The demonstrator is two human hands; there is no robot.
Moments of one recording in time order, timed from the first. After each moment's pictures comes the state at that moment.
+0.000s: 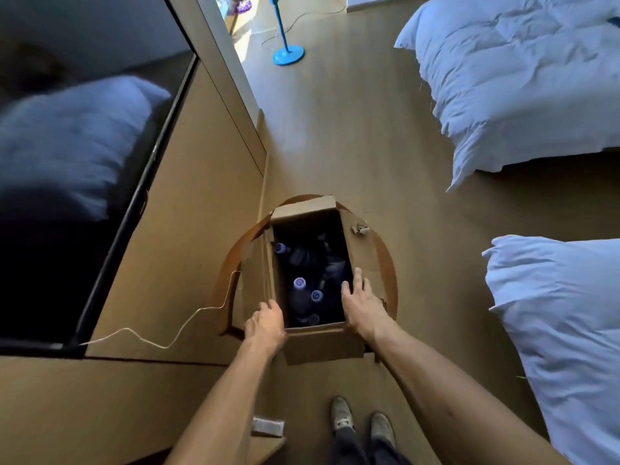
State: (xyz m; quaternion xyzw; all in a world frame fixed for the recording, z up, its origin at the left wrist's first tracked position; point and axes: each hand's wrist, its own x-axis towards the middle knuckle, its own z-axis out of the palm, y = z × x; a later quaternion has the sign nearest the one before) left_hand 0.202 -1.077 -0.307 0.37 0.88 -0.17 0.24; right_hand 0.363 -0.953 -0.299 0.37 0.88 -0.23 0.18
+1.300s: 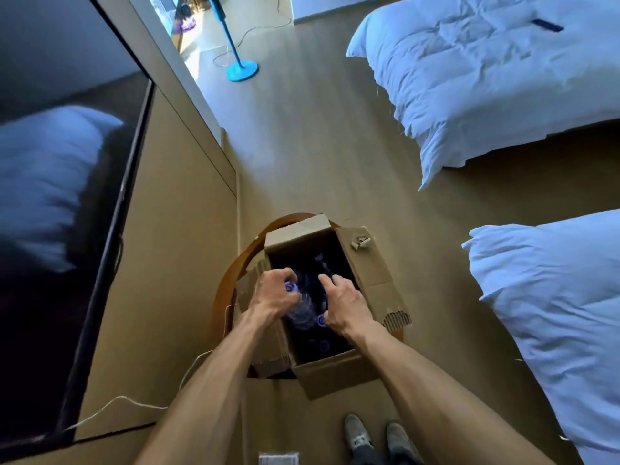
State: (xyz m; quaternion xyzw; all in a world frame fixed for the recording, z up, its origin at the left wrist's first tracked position) left_hand 0.120 -0.987 -0.270 0.49 0.82 0.12 0.26; right_hand 0.286 -0.945 -0.297 0.45 0.84 -0.29 0.01
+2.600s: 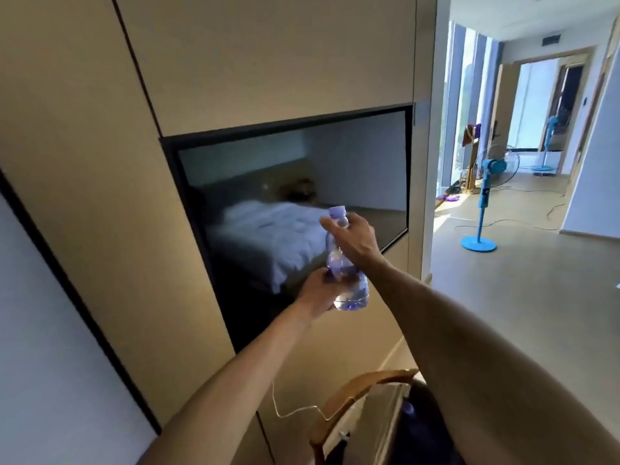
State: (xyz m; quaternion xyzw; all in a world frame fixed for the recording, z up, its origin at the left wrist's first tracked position) left_hand 0.125 -1.143 0.077 0.22 0.75 0.60 0.14; right_hand 0.102 -1.026 0.125 0.09 0.80 -0.52 -0.29
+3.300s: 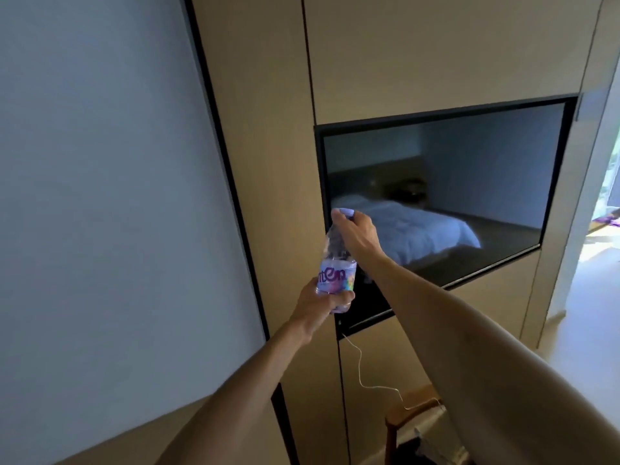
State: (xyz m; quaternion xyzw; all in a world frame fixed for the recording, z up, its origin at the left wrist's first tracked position) left_hand 0.224 -1.347 0.056 0.07 0.74 0.67 0.00; right_hand 0.156 -1.231 0.143 -0.07 0.75 -0.64 -0.15
